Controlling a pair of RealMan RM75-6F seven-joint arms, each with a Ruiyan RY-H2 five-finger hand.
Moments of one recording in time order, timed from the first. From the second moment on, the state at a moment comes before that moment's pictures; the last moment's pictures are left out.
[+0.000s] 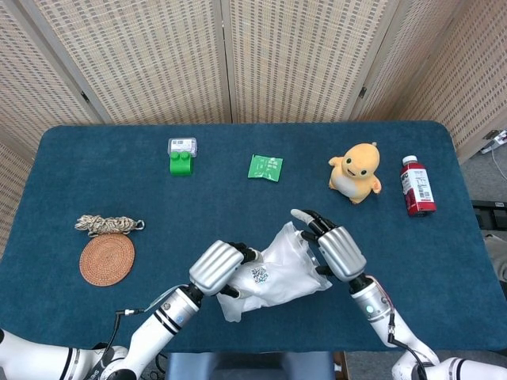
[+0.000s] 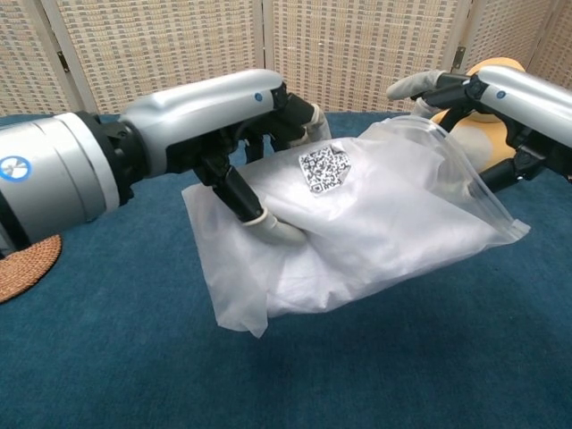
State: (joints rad) left arm -0.80 -1.56 -0.16 -1.95 1.20 1.11 0.43; right arm 0.47 -1.47 0.10 -1.60 -1.60 1.27 0.03
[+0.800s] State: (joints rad) left arm -0.78 -1.56 -0.14 -1.89 1.15 1.11 0.47; right arm 0.51 -1.49 0.15 -1.58 -1.54 1.23 0.01
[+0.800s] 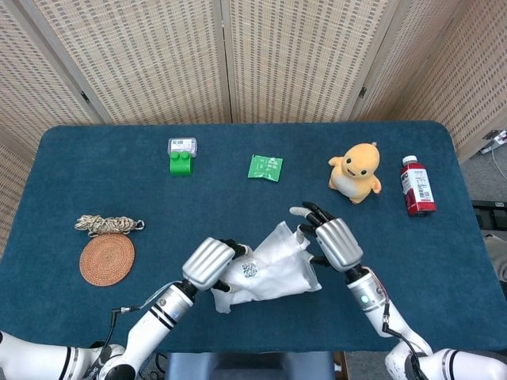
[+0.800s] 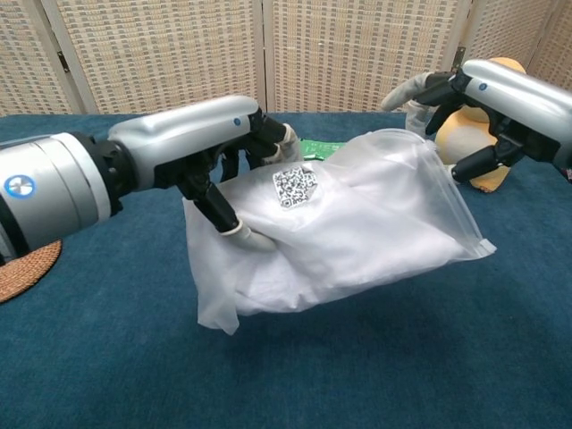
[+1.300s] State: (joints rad) left arm -0.74 -1.56 -0.13 -1.88 1.08 1.16 0.55; right arm 0.59 -1.54 0.20 -1.53 -1.48 1.16 0.00
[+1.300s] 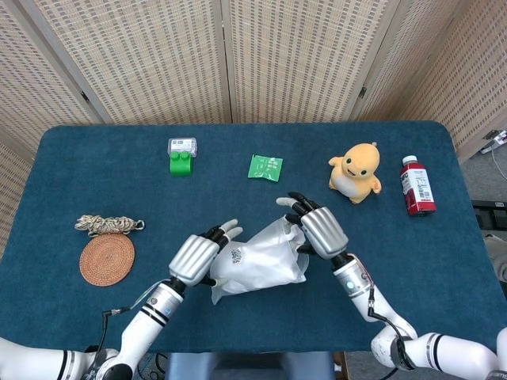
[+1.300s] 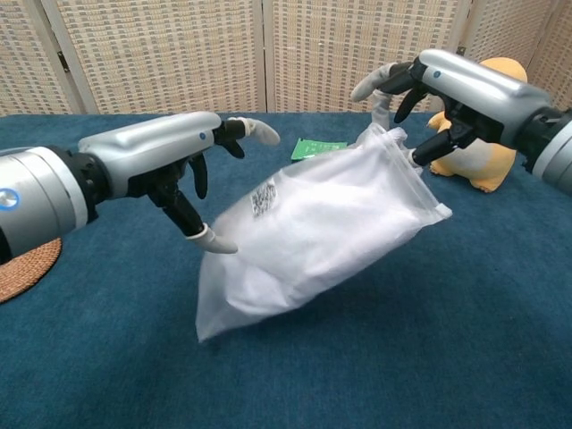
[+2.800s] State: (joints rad) left arm -0.71 -1.65 0.01 -1.57 1.58 1.15 0.47; right arm 0.60 -1.56 0.21 -1.36 -1.30 1.07 0.03
